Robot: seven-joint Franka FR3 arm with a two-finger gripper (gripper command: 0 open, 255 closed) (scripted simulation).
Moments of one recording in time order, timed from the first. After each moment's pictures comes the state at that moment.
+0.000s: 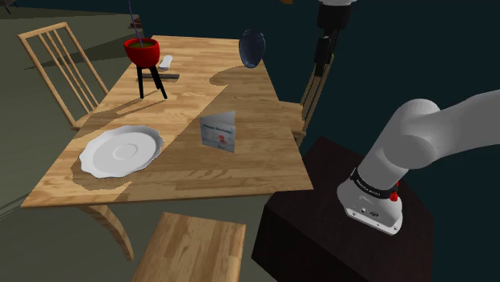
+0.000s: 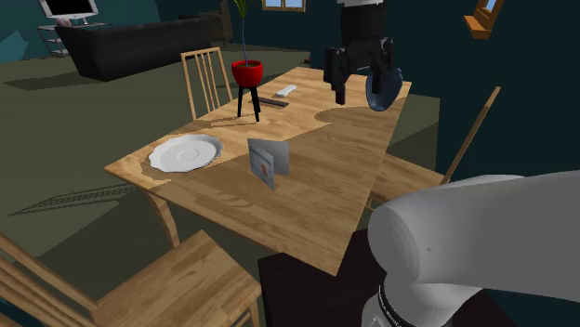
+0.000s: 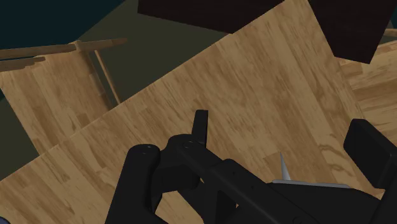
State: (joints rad) arm -0.02 -0.80 0.06 -2.41 -0.03 1.52 -0.14
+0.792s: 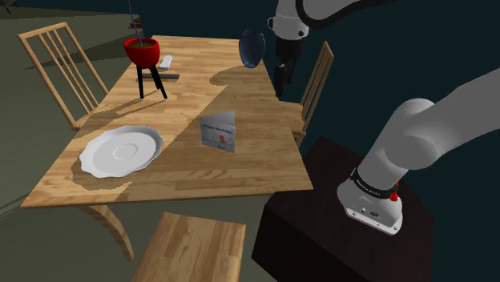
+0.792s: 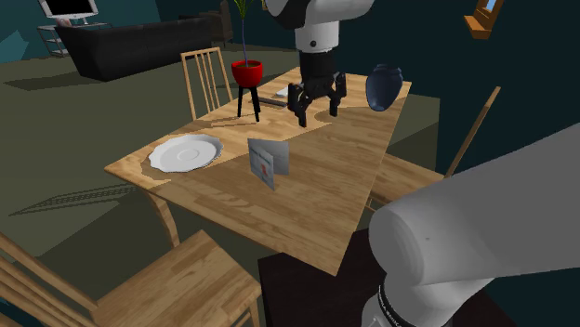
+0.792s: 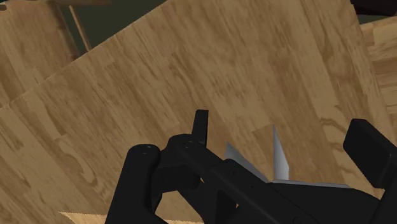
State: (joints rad) arm 0.02 -0.55 0.13 -2.46 0.00 1.86 -0.10
